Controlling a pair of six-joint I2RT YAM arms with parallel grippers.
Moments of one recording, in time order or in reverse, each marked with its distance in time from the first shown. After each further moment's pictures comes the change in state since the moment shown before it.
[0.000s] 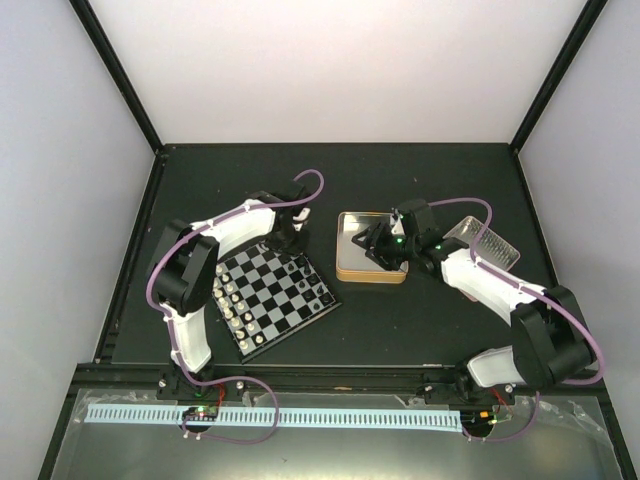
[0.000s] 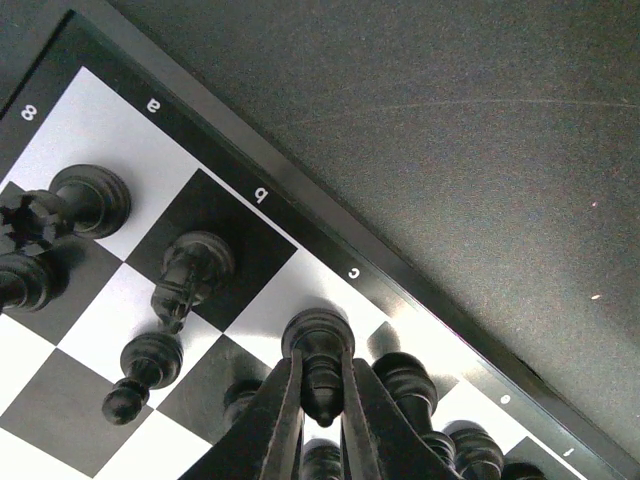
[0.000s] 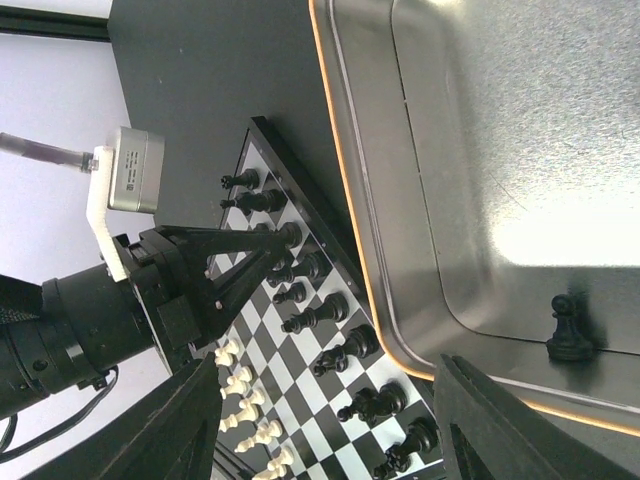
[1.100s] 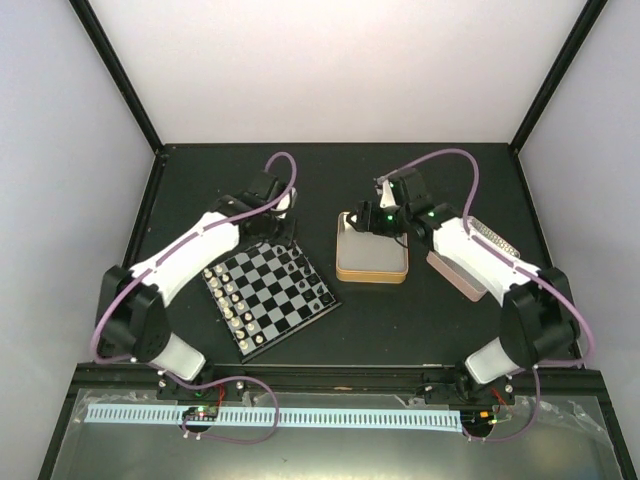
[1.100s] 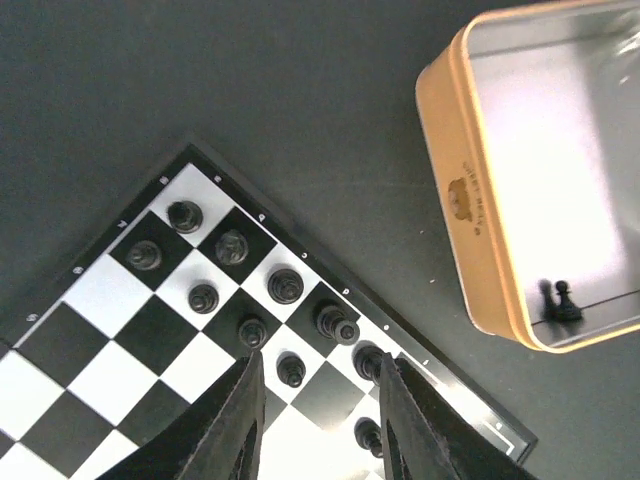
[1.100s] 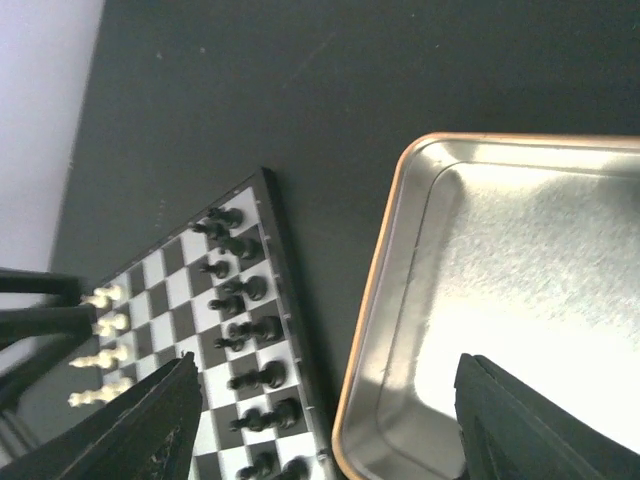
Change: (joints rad) left arm 0.009 -0.329 -0.088 0.038 0.024 -0.029; right arm -0.002 0.108 0.298 -0.216 0.097 -0.490
